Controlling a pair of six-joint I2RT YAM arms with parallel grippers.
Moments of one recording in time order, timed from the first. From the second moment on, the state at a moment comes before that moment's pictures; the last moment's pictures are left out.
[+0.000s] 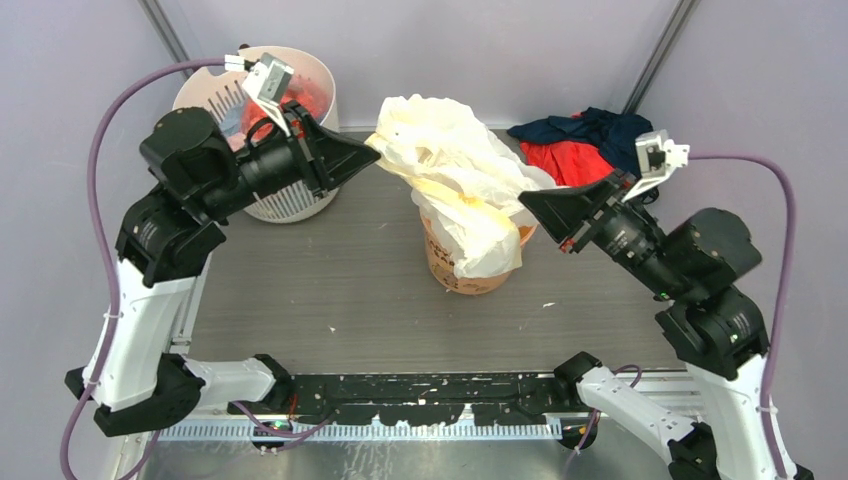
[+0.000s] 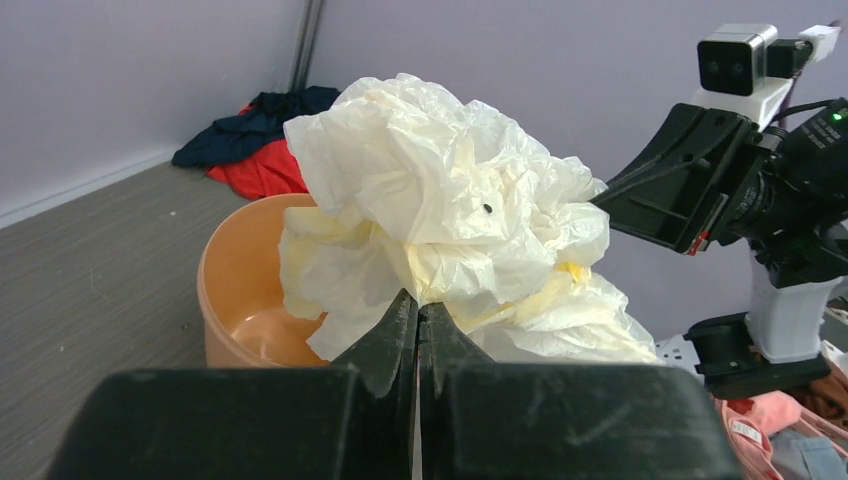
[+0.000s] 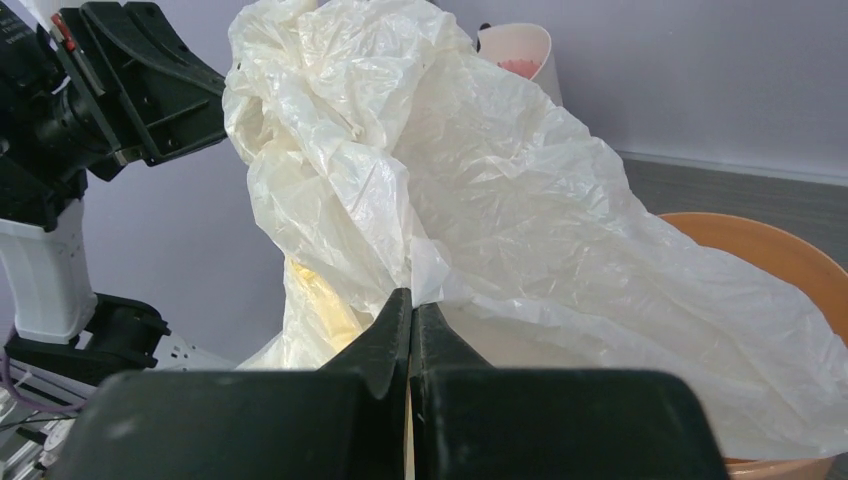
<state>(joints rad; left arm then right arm) -0.68 1.22 1.96 -0.70 0.29 -0.38 0.53 0.80 1.48 -0.58 -0.23 0.51</state>
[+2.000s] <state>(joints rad) -0.68 1.15 2.04 -0.92 0.00 -0.26 0.53 0.70 1.56 -0.71 0.19 0.41</state>
